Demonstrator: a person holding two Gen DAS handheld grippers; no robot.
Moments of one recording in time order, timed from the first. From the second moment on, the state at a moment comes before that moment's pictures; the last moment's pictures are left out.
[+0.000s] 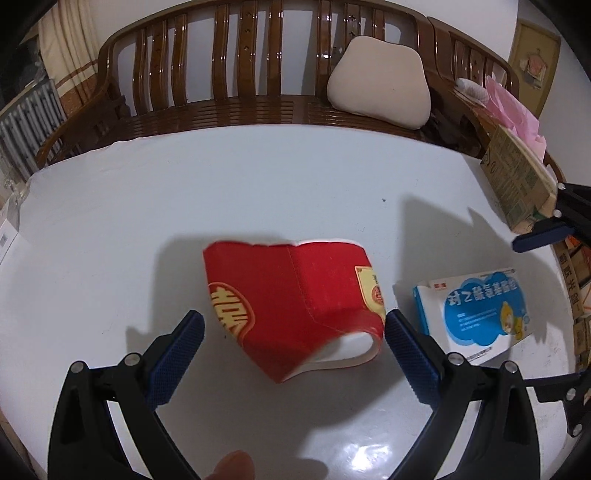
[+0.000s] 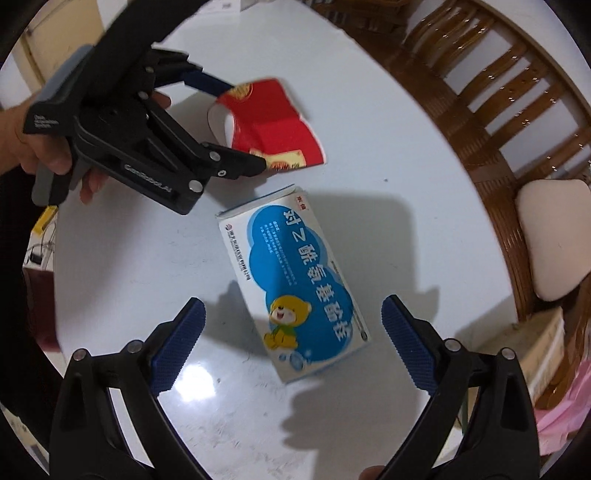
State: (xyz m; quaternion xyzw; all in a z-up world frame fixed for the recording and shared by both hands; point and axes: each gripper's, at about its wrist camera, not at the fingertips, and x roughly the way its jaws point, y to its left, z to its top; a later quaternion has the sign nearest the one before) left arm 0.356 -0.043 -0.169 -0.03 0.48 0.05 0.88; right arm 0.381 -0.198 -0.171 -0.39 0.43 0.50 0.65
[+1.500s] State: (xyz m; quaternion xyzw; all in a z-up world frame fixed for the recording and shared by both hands) left arm 0.348 0.009 -0.162 -0.14 0.43 0.02 0.89; right arm 0.376 -0.190 -0.186 -0.38 0.44 0.51 0.64
